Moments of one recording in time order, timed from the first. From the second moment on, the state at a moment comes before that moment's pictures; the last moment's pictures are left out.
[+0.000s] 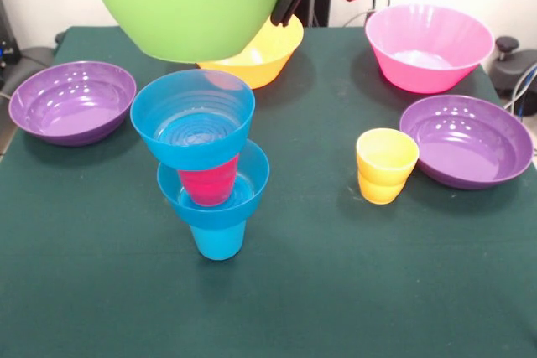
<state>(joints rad) -0.16 -0.36 0.19 0.44 -0.51 1.82 2.15</state>
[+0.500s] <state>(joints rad) -0.16 -0.40 0.17 0.58 -0.47 1.70 2.15</state>
